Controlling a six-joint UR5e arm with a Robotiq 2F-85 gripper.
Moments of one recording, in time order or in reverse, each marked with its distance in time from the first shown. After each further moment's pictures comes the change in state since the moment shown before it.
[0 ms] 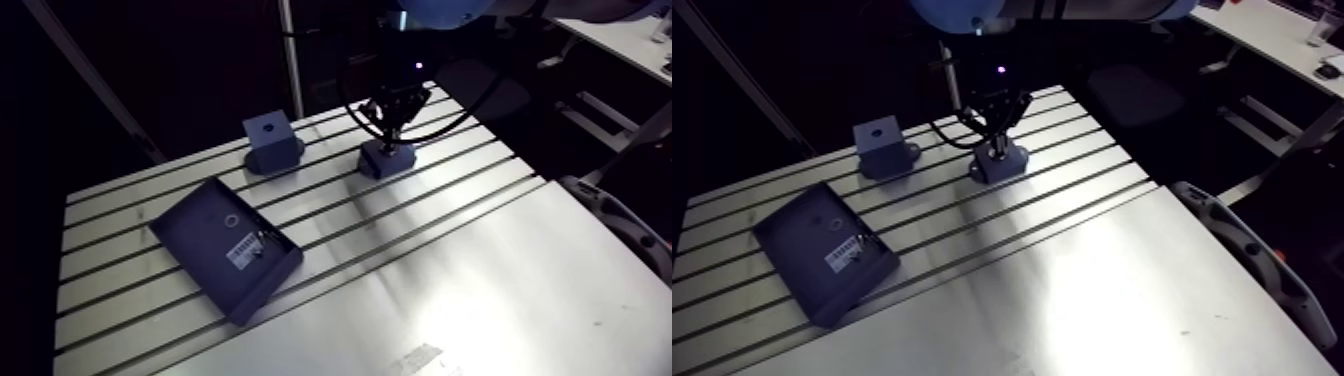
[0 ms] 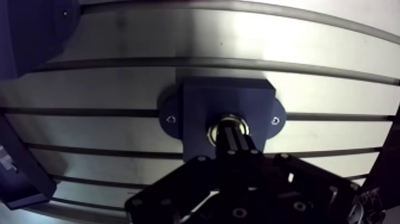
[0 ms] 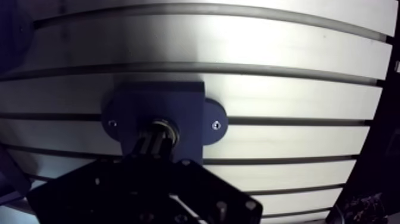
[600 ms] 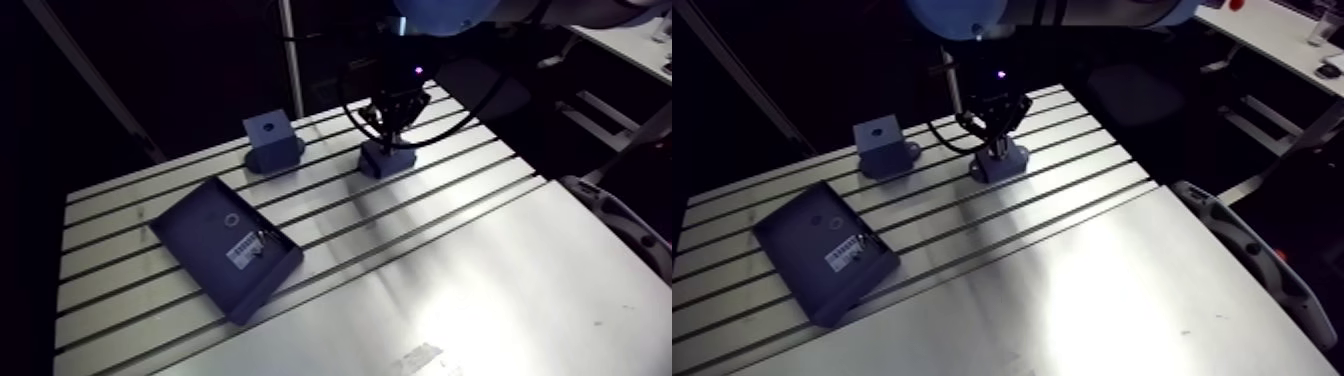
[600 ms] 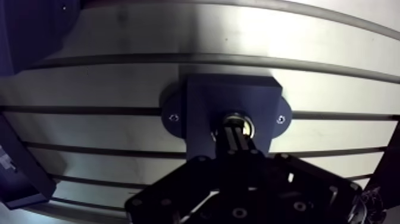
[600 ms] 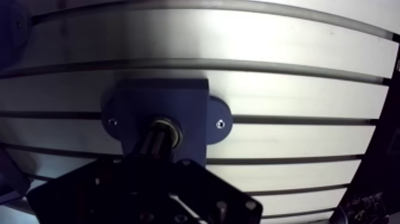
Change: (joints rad) arm 0.001 0.002 0.011 -0.004 0.000 0.001
